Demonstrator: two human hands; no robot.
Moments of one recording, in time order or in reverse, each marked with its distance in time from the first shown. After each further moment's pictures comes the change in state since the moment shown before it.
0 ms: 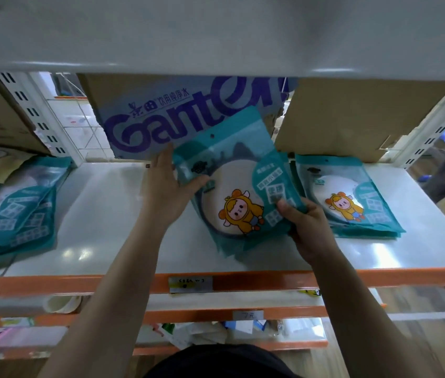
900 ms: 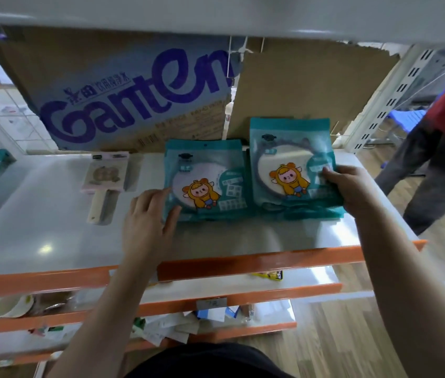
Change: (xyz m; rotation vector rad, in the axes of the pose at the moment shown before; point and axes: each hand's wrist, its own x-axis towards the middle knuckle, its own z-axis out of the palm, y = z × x) left_hand -0.080 -0.016 0.080 0.487 -0.047 0.078; right_hand 0.027 -0.082 -0.172 -0.445 0.488 0.075
